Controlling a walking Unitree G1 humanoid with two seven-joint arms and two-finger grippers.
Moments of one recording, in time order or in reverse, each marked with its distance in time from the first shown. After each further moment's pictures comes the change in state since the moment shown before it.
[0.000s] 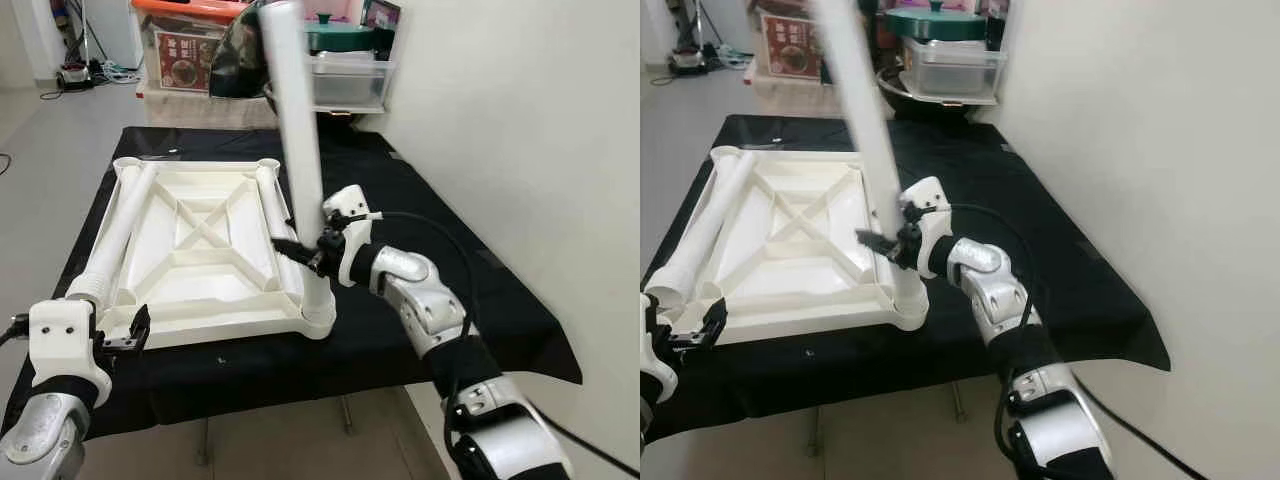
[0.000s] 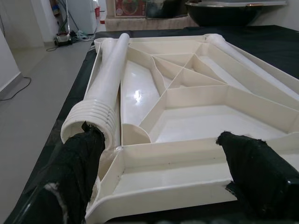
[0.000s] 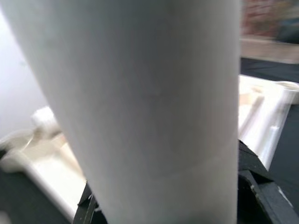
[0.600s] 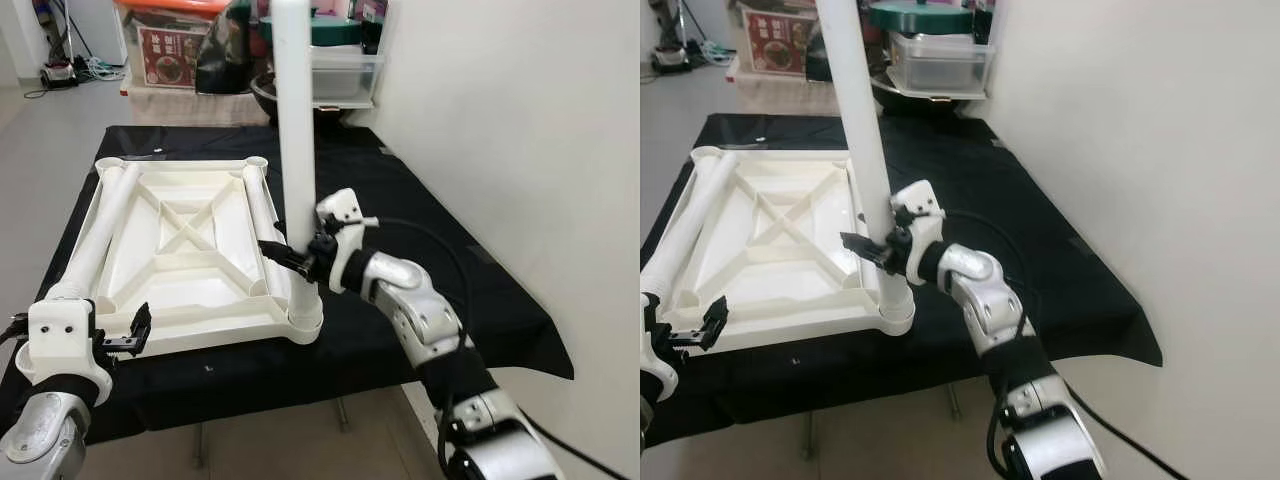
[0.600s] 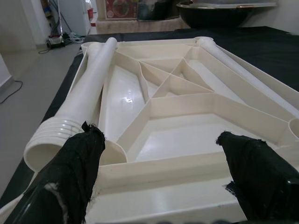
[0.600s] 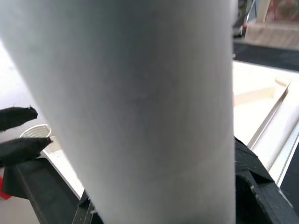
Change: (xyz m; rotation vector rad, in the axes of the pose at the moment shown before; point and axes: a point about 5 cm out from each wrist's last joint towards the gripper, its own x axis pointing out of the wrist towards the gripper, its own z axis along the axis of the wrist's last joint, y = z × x) left arm 0.002 -0.001 0.002 -0.008 -0.012 -0.004; right arm 0.013 0.016 0.010 0.028 0.075 0.170
